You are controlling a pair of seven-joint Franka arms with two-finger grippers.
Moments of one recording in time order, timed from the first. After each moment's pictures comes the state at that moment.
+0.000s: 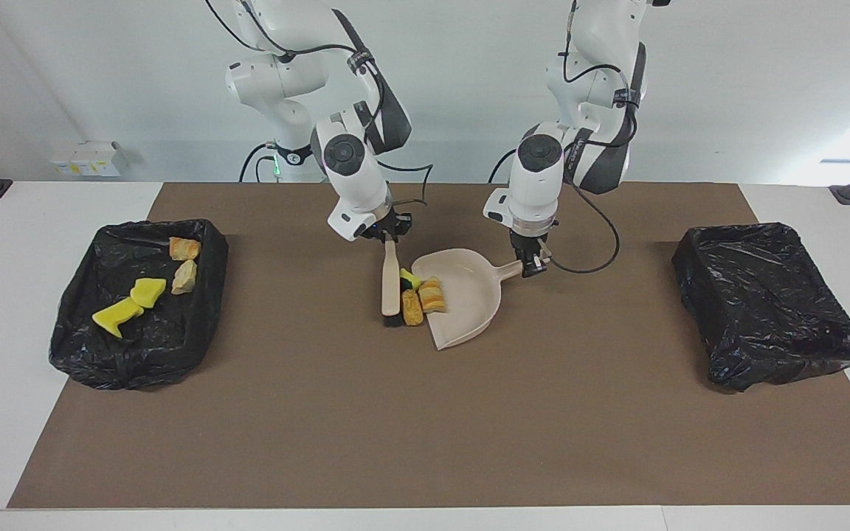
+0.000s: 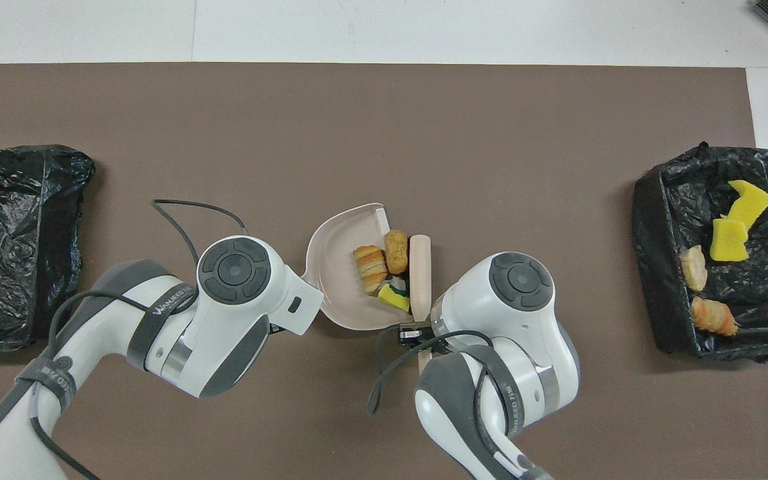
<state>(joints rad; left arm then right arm) -0.50 0.09 -0.04 -2.16 0.11 2.19 0.74 0.49 0.12 0.13 -2.13 0.46 2.12 0.36</state>
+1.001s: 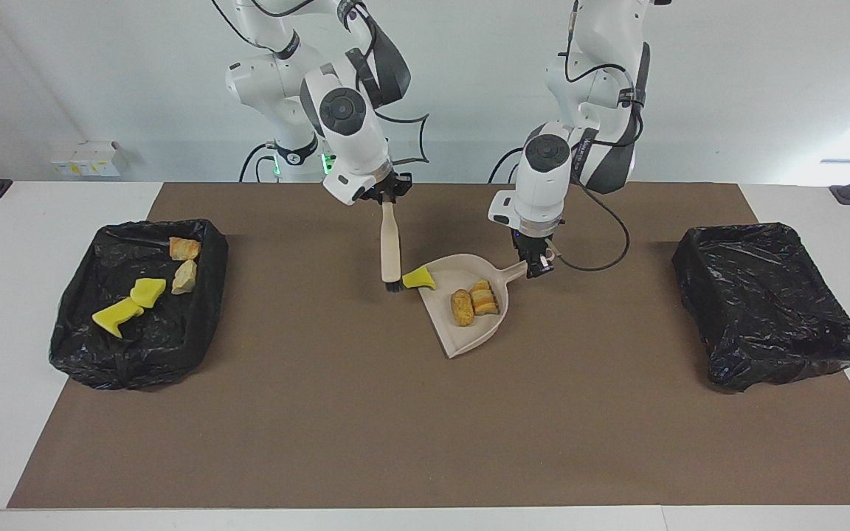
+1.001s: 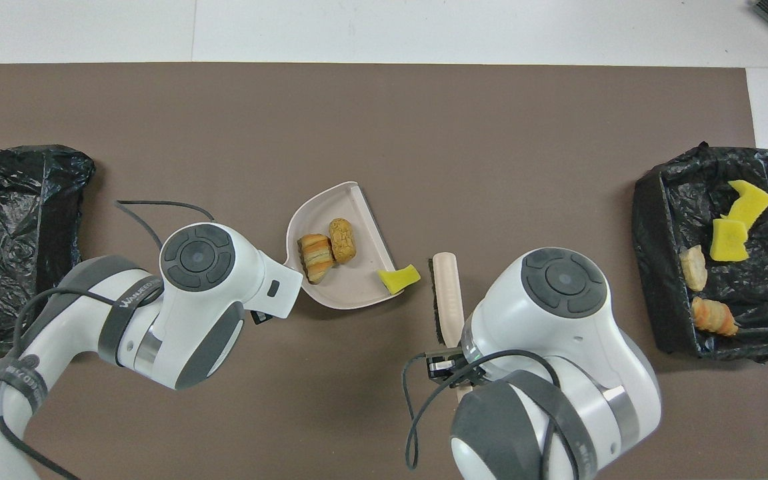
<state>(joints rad) -0.45 0.07 -0.02 -2.16 0.09 2.19 0.68 0.40 -0.09 0.12 -2.10 0.26 1.73 0.38</state>
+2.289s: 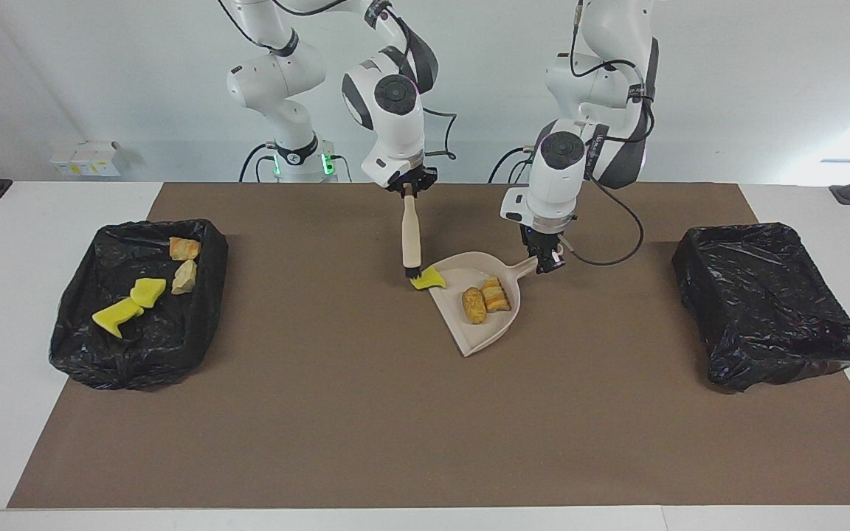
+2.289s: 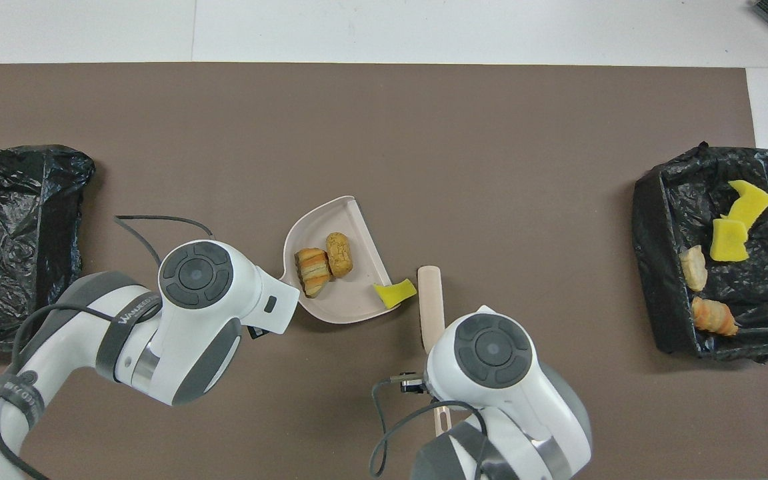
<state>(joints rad) -0.45 0.04 -0.03 -2.23 0.08 2.20 0.68 0.45 -0.05 0.12 -2.25 0.18 2.04 0.45</state>
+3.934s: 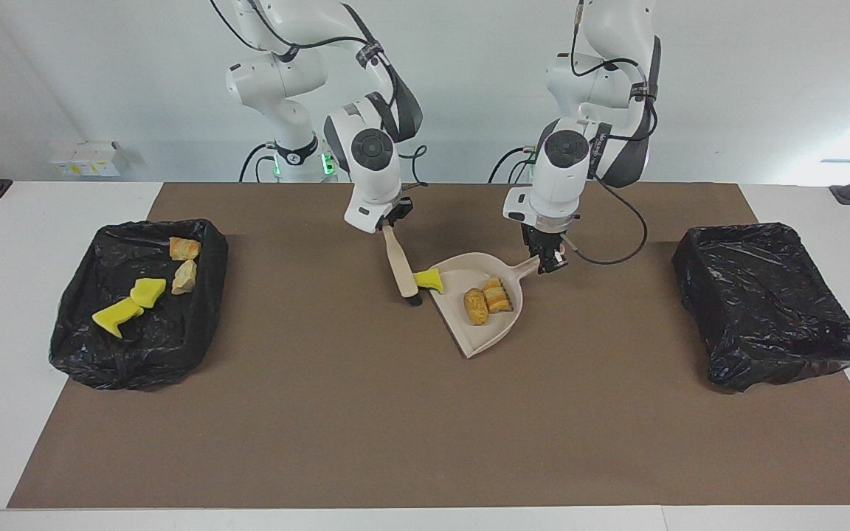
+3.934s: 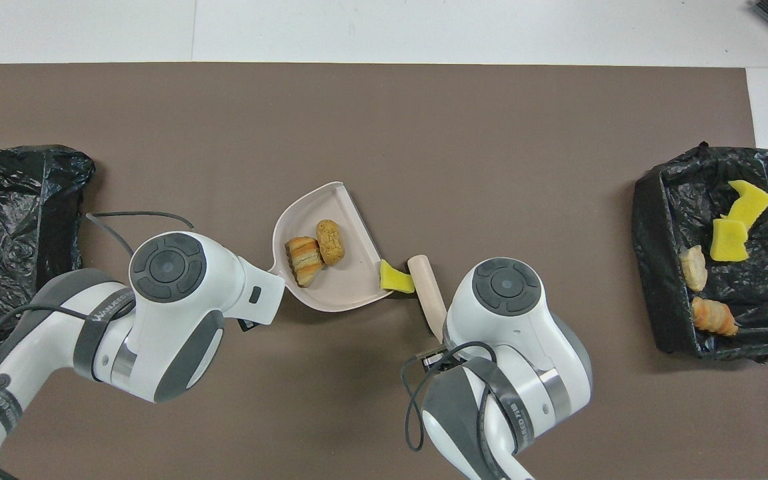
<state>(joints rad) -0.43 0.01 -0.03 -2.23 0.06 2.20 0.68 0.43 0.05 0.12 -2.13 0.19 1.95 0.20</state>
